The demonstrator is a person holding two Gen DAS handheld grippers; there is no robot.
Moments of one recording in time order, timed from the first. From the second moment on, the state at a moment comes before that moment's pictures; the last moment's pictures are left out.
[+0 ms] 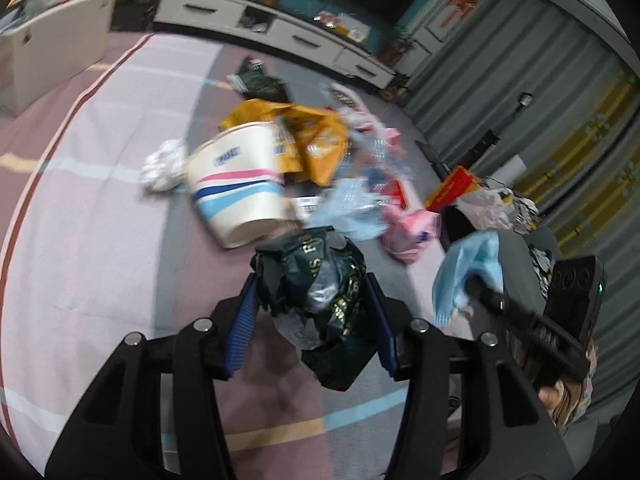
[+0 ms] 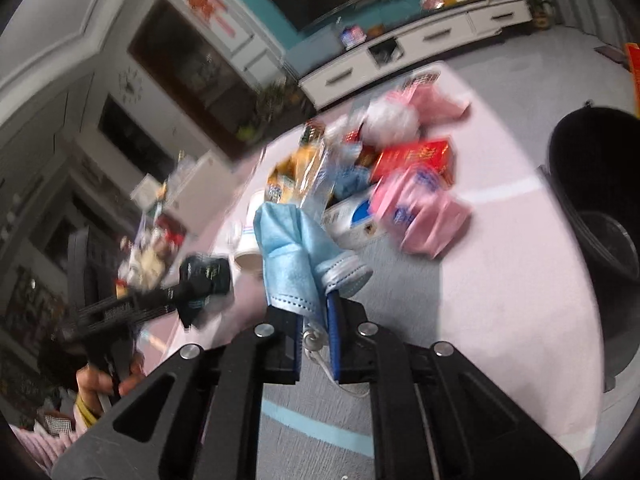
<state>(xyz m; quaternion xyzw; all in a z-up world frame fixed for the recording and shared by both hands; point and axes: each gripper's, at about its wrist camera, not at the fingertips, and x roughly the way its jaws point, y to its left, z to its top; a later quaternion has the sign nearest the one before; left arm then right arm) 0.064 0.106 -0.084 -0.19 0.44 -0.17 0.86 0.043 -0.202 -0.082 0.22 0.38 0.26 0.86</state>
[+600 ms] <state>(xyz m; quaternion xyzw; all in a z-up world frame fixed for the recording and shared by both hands) 0.140 -0.118 -0.027 -0.09 0.44 -0.32 0.83 0.047 -0.370 -0.053 0.32 0.30 -0.01 0.90</state>
